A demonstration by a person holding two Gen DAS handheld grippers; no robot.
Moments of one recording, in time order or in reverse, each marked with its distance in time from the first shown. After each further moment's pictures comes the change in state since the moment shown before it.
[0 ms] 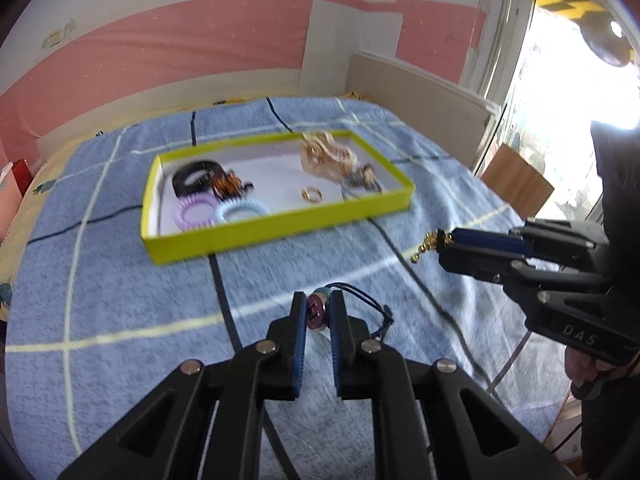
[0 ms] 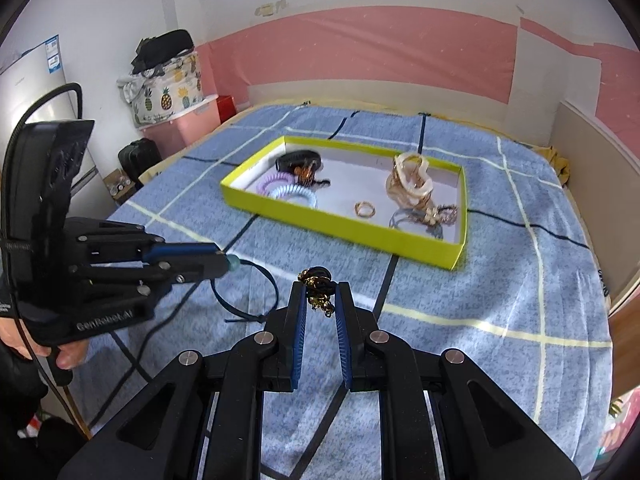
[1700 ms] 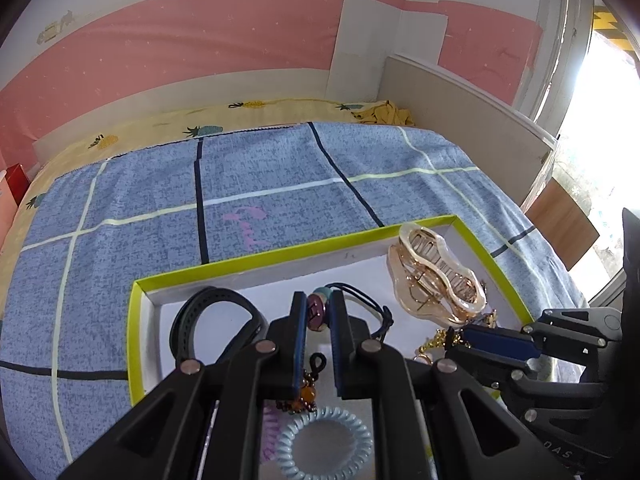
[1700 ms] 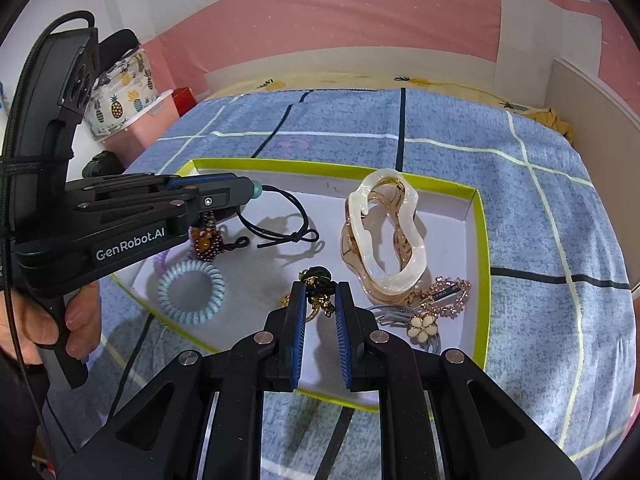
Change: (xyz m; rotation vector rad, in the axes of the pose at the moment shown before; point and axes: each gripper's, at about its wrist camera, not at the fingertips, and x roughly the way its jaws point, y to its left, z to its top) left arm 0.131 0.068 0.126 -0.037 0.024 0.046; right arm 0.130 -0.064 0.078 0.125 0.134 -0.036
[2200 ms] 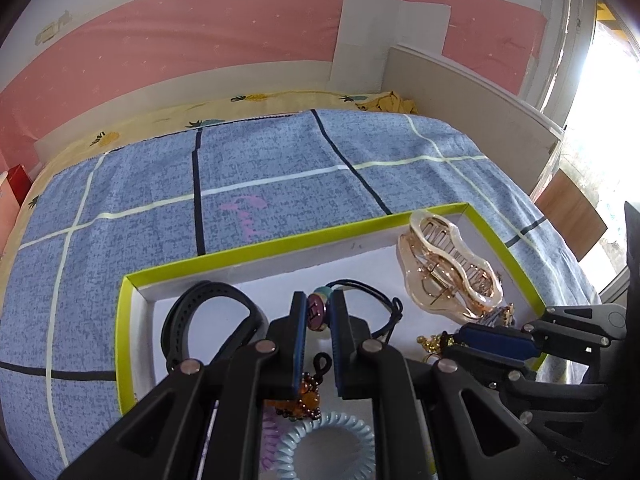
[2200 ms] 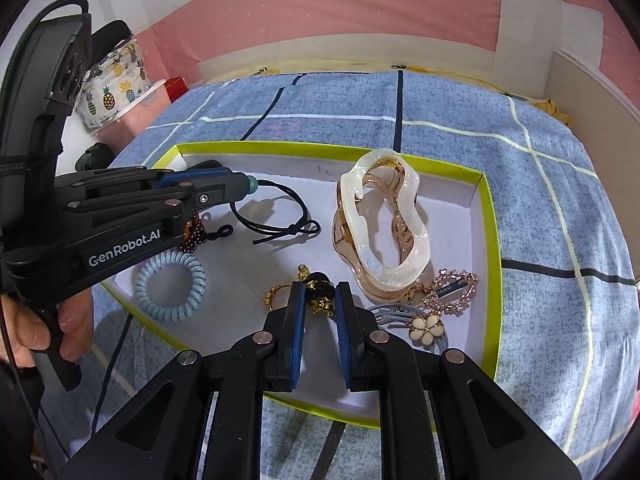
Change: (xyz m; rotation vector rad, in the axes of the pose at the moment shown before) left arm 0.014 0.000 -0.004 0.006 0.025 0.025; right arm 0.012 -0.002 -0.002 0.002 0.031 -0.013
